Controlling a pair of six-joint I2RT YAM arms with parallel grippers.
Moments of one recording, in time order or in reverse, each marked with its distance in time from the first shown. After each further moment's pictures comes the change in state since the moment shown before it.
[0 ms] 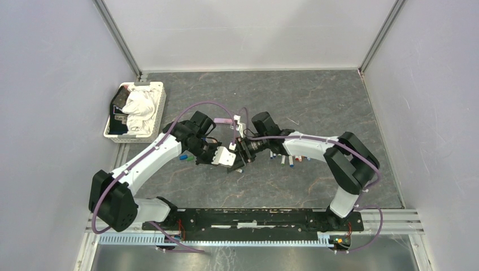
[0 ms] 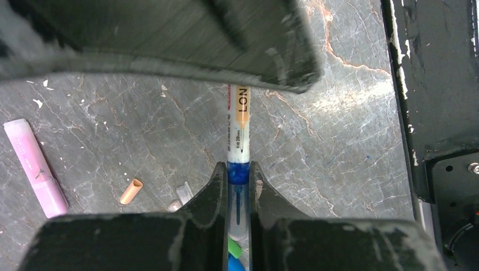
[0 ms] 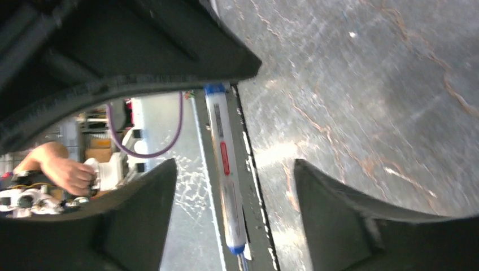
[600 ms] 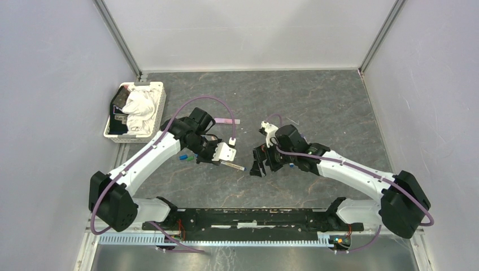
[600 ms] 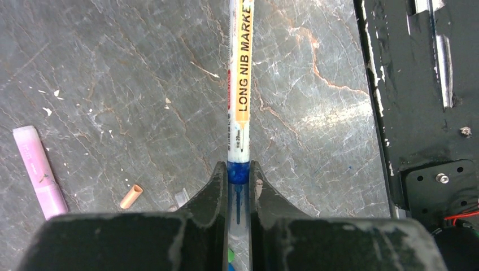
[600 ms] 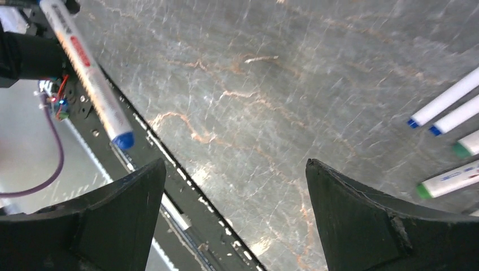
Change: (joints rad) left arm -0.002 0.000 0.060 -0.056 0.051 -0.053; right arm 0.023 -0.539 -0.275 -0.343 0.613 -0.080
